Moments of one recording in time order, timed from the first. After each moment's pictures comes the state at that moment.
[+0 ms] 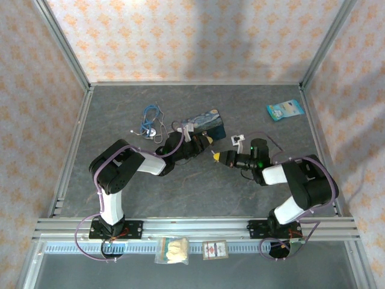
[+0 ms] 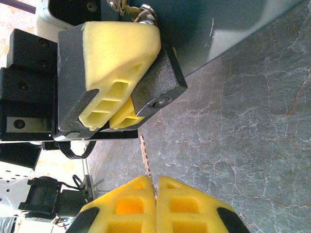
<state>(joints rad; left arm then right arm) -0.64 1.89 0.77 0.86 0.29 -1.20 0.28 1.57 0.36 0.78 -0.88 0.71</state>
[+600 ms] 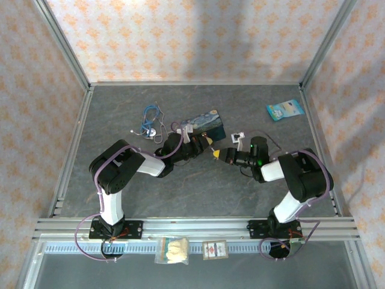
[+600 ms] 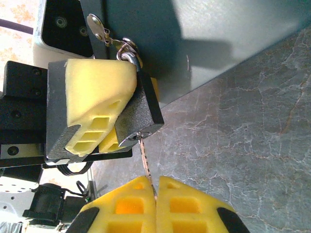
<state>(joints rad) -0.64 1.89 0.75 0.91 0.31 -1.21 0.26 1.65 0.39 0.86 -0.92 0.75</state>
